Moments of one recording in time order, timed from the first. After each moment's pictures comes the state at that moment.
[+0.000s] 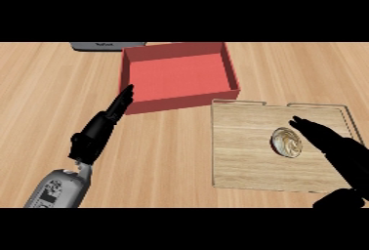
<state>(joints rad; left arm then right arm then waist) -0.23 0.29 -0.27 -1.51 0.07 0.01 0.05 0.00 -0.77 0.27 -1.87 0.41 0.23 0.22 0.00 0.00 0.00</state>
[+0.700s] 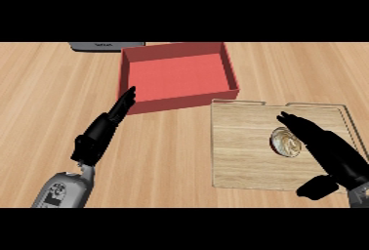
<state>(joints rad) -0.20 0.21 -0.21 -1.52 -0.02 -0.05 0.07 -0.05 -0.57 0.23 -1.71 0.62 0.28 0.11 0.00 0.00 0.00</state>
